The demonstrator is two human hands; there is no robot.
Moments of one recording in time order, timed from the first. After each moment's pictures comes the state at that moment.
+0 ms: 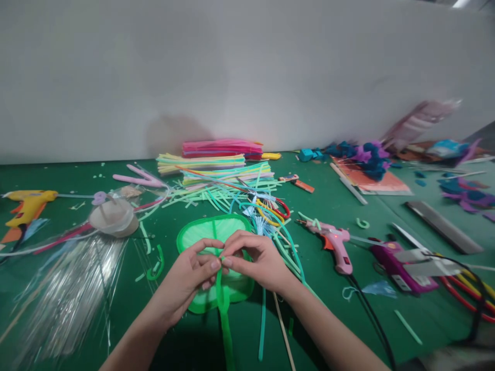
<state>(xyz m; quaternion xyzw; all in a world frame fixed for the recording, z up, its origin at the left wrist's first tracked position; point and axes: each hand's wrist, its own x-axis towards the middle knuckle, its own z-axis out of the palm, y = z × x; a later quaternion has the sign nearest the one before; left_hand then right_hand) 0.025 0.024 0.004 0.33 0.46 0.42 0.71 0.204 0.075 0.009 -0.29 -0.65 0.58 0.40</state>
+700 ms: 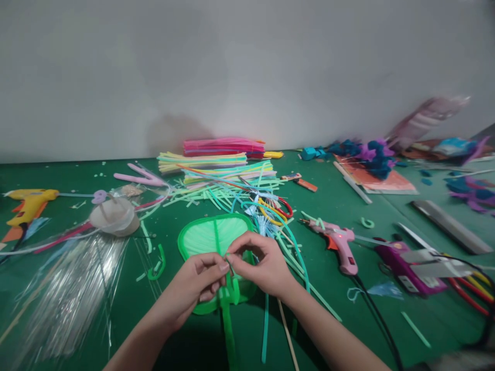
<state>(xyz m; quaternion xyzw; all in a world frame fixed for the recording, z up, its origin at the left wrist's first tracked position) 0.032 0.022 0.001 0.31 0.47 0.37 0.74 0.199 0.069 0.001 -0.34 -0.65 0.51 0.44</state>
